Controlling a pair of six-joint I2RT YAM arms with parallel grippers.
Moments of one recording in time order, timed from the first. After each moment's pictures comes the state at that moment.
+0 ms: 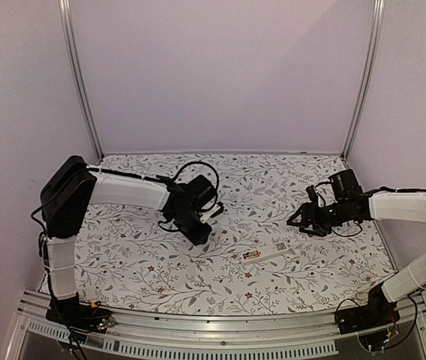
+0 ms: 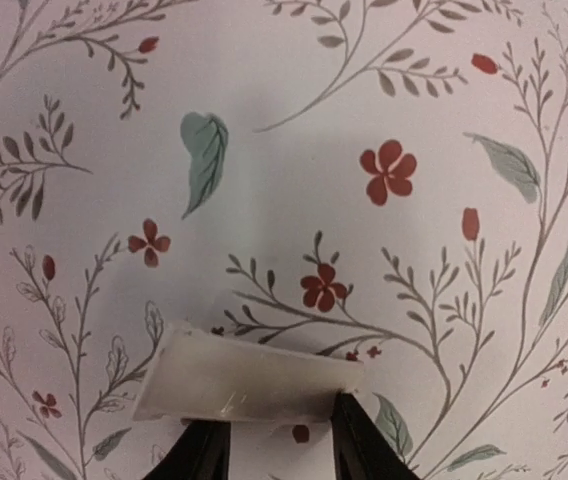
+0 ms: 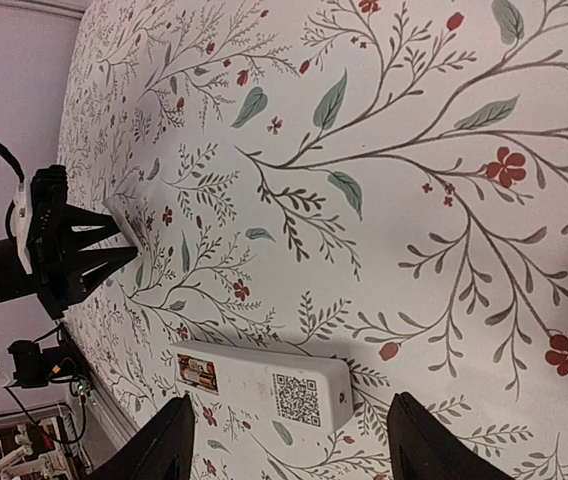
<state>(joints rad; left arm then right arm) -0.86 2.06 1.40 -0.58 -0.05 -0.05 0.31 1.42 0.70 -0.23 -0.56 0.47</state>
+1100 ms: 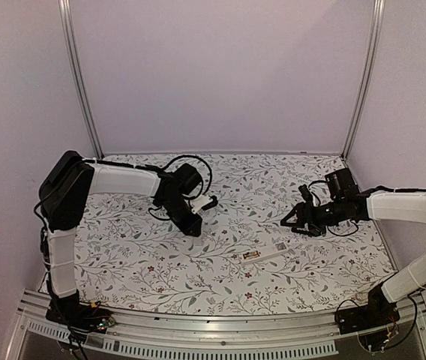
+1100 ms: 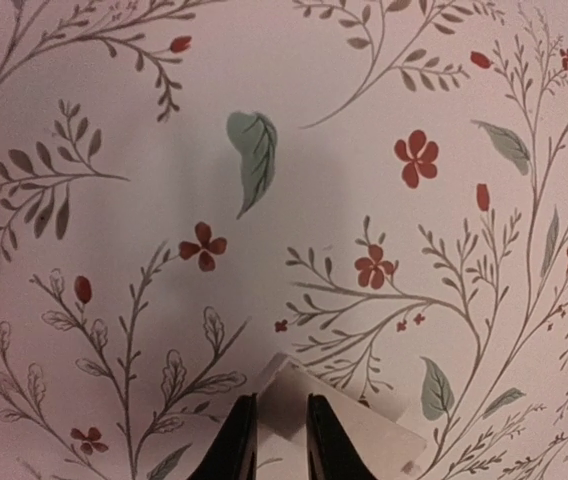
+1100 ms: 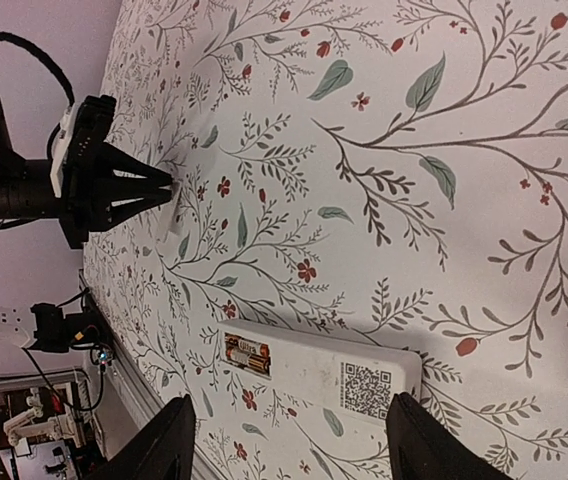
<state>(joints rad) -0.73 2.05 1.40 -0.62 0.19 0.13 0.37 1.42 0.72 -0.21 -0.65 0.47</state>
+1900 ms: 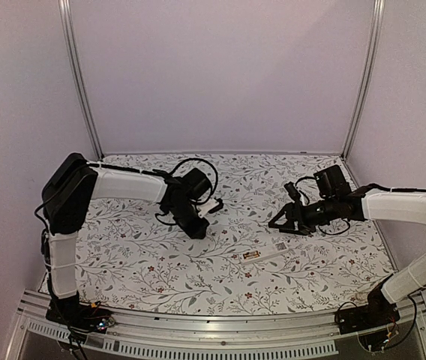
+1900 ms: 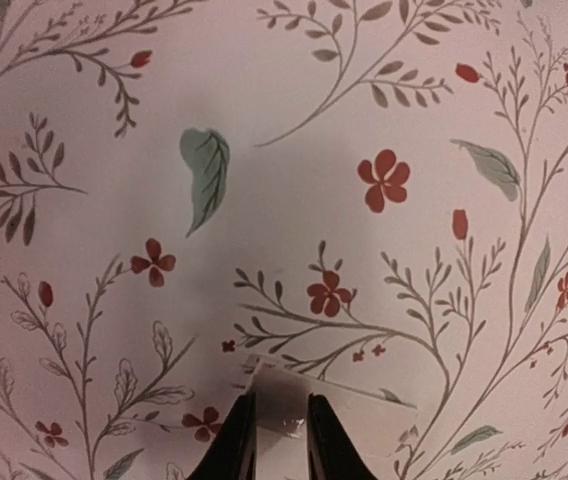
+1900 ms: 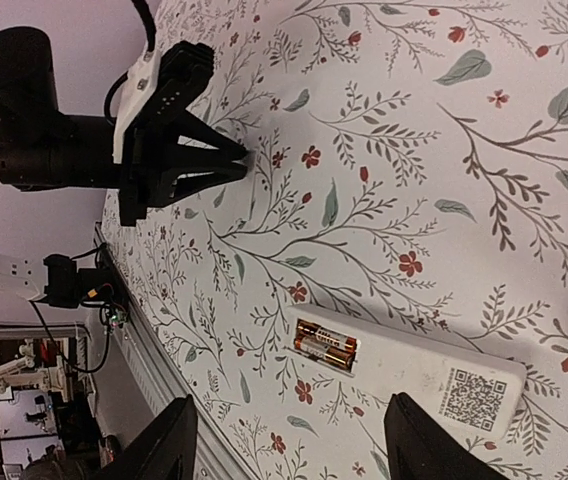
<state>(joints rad) -0.80 2.07 1.41 -0.61 0.10 0.05 0.48 1.42 0.76 -0.21 -0.66 0.47</state>
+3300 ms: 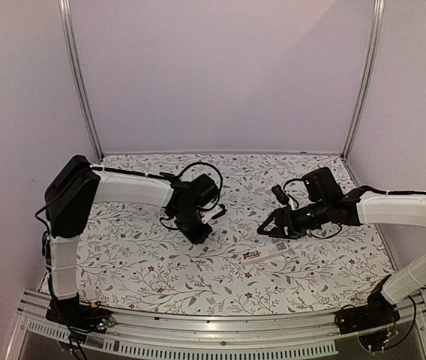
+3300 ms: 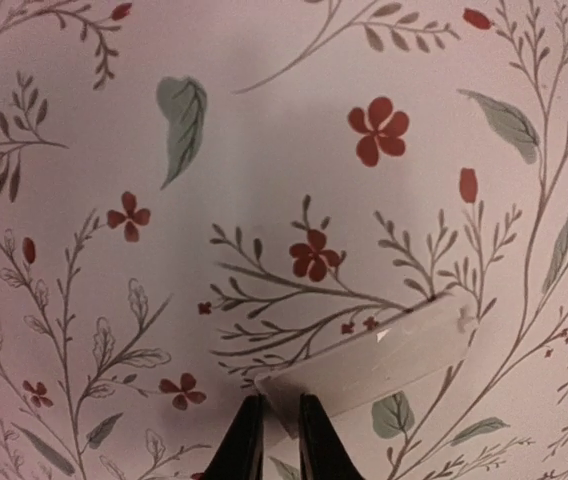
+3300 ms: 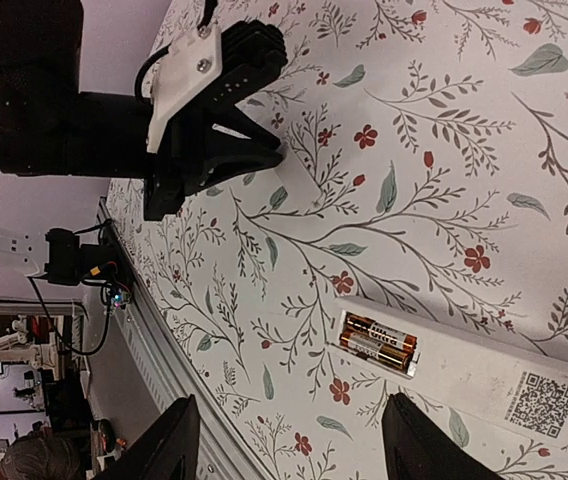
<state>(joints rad) -0.84 2.07 1.43 -0.69 0.01 -0.01 0.63 1.42 0.78 -0.17 -0.61 0.51</state>
